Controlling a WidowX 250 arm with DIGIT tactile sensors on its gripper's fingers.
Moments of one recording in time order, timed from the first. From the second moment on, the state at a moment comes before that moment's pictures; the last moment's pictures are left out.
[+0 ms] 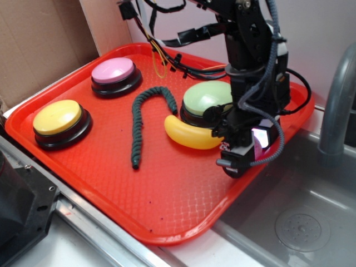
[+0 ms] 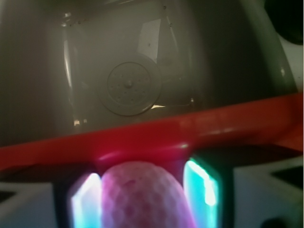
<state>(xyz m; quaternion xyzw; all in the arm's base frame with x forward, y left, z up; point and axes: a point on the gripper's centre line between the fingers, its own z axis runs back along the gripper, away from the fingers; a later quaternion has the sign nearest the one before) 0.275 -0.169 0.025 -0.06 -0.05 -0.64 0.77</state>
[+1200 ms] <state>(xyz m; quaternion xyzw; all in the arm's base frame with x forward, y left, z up) 0.238 -0.023 0.151 -0.02 0.00 -0.06 1.00</state>
